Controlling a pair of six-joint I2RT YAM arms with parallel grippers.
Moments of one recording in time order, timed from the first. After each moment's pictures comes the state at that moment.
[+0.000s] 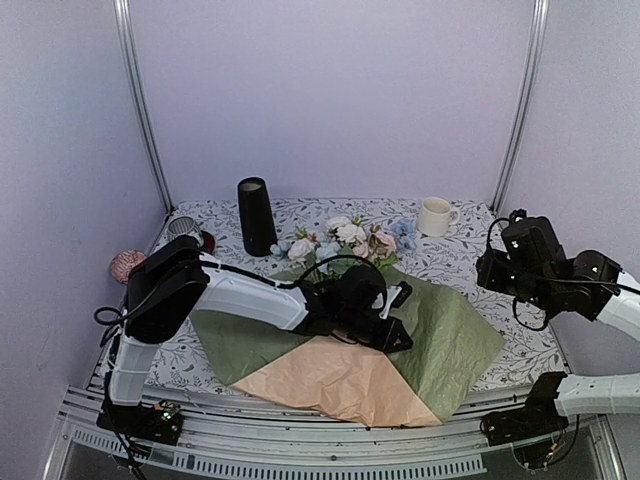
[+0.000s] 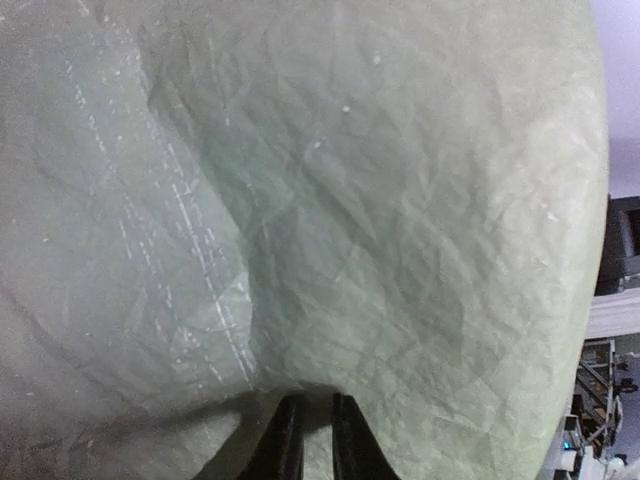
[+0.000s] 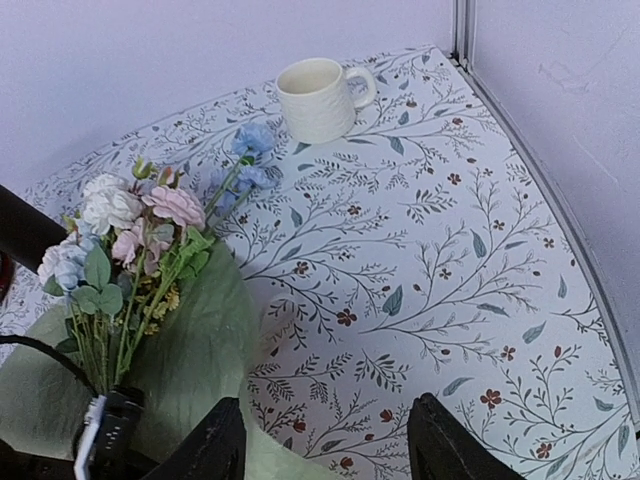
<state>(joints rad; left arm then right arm) -1.14 2.20 1.45 0.10 0.35 -0.63 0.76 0.87 0.86 -0.76 0.62 0.75</state>
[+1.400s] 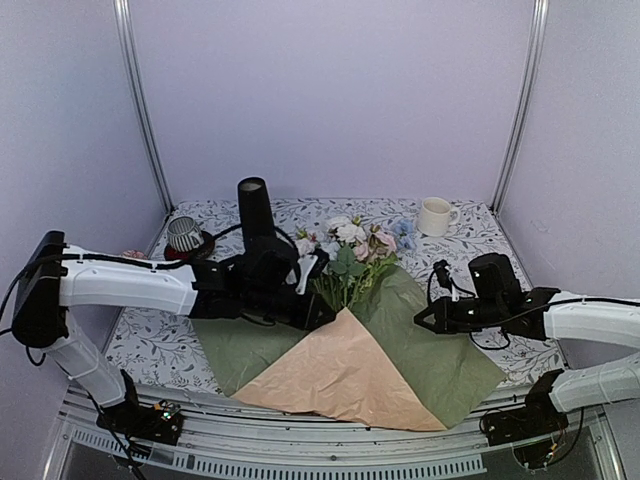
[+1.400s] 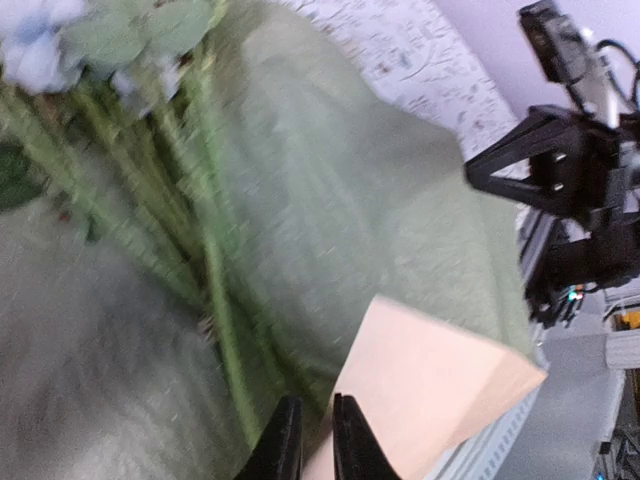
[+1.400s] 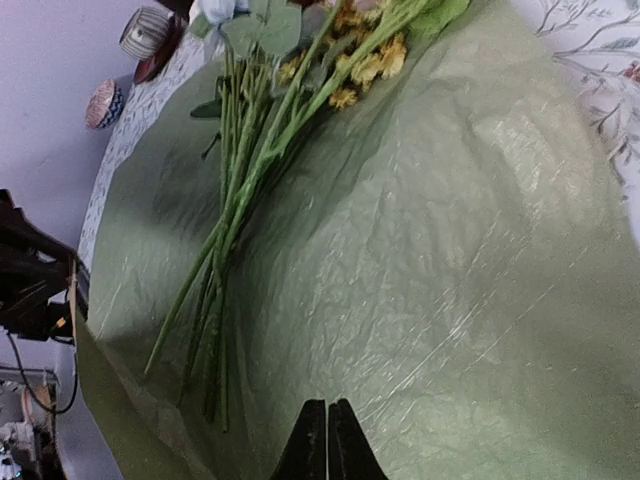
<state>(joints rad) -1.04 1.60 1.04 -0.09 0.12 -0.58 0.63 1.09 0.49 -0.10 -0.29 0.59</state>
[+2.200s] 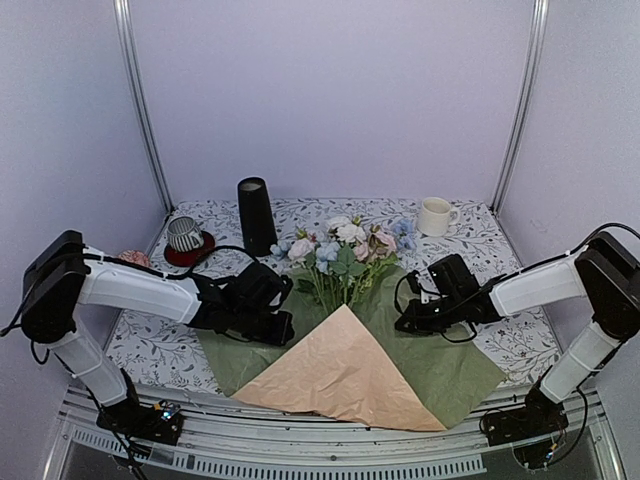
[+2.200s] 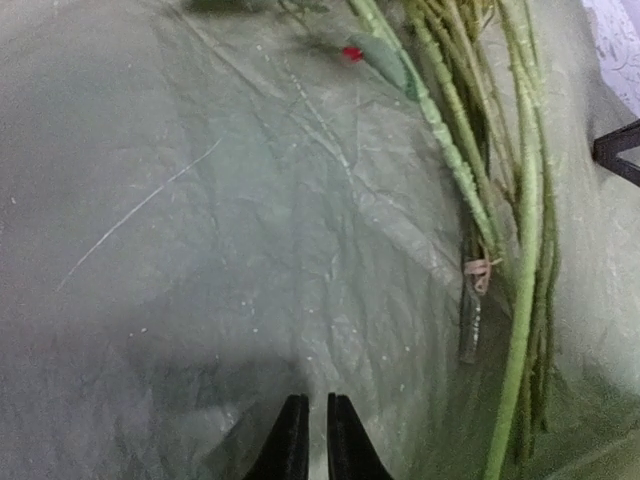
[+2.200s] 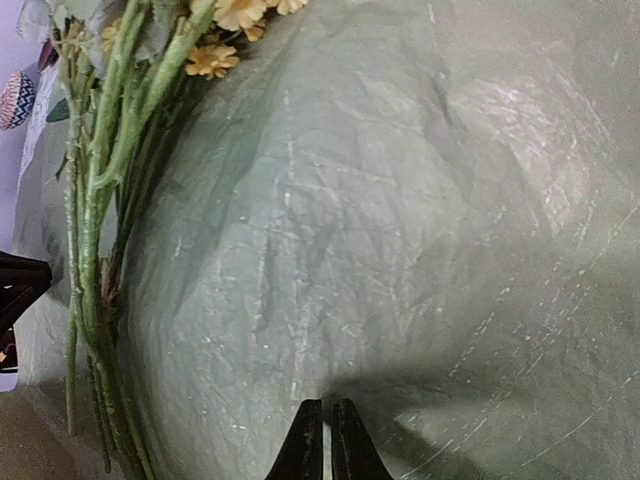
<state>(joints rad) -0.94 1.62 0.83 -0.16 -0.04 -0.65 0.63 1.59 0.64 0.06 -0.29 0.59</state>
